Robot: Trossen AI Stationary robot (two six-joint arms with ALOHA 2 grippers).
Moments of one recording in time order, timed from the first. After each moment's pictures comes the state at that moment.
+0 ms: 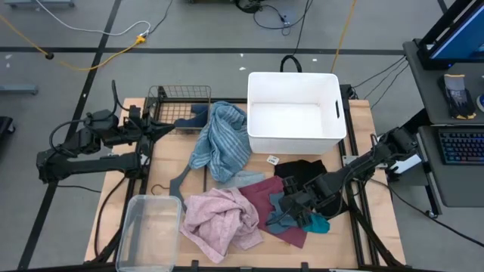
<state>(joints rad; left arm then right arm) 0.26 0.40 0.74 -0.40 0.03 -0.40 0.49 1.53 0.93 -0.55 0.08 0.18</state>
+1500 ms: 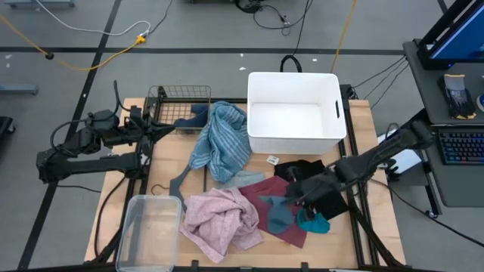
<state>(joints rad) 0.26 0.41 0.74 -0.42 0.03 -0.43 0.45 1.24 0.93 -0.41 0.08 0.25</state>
